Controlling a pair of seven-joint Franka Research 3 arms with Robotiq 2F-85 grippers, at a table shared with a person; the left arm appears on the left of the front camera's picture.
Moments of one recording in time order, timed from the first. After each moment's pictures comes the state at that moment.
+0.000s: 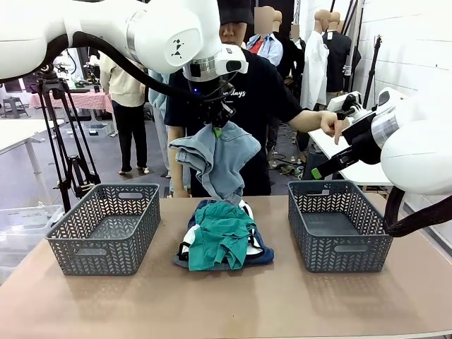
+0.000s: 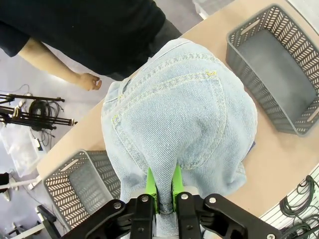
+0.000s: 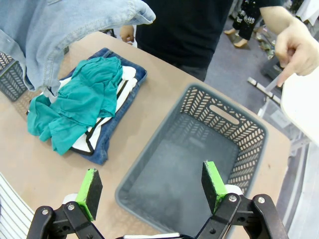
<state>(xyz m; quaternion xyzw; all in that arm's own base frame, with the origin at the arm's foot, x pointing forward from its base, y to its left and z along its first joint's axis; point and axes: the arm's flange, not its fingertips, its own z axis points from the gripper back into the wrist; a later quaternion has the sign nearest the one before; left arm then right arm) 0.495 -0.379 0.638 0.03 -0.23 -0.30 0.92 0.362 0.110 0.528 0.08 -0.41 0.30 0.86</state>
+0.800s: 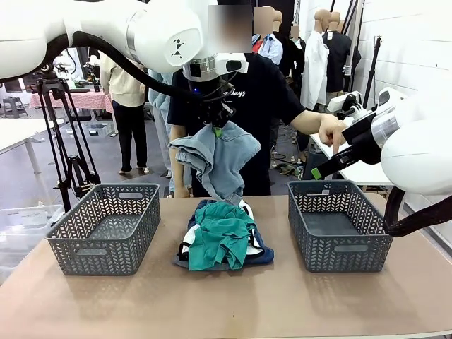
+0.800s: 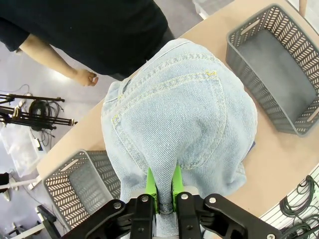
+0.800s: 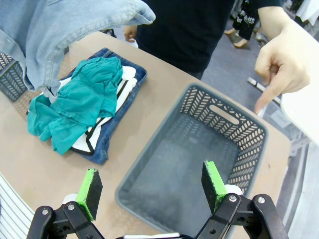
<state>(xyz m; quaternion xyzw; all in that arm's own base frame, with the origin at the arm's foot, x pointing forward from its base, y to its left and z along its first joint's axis) 0.495 -0.379 0.639 0.03 -0.23 -0.30 0.92 0.362 0.110 0.528 0.08 -0.41 0.30 0.86</state>
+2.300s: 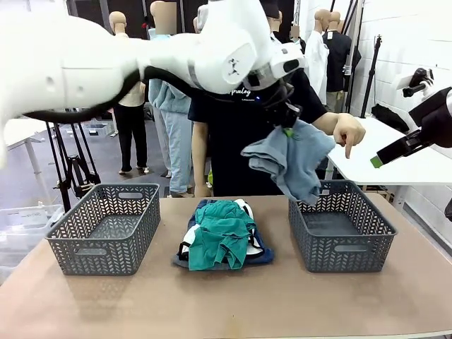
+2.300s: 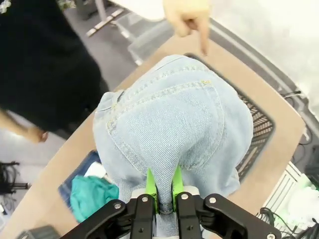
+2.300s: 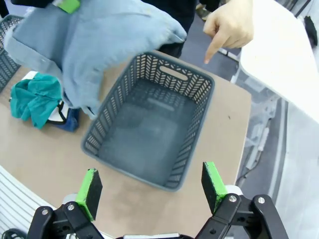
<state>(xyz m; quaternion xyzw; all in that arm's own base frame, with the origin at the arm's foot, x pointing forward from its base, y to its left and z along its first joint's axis) 0.501 -0.512 0.619 -0.12 -0.28 -0.37 0.88 0.309 0.026 0.580 0.03 -0.39 0.23 0.89</state>
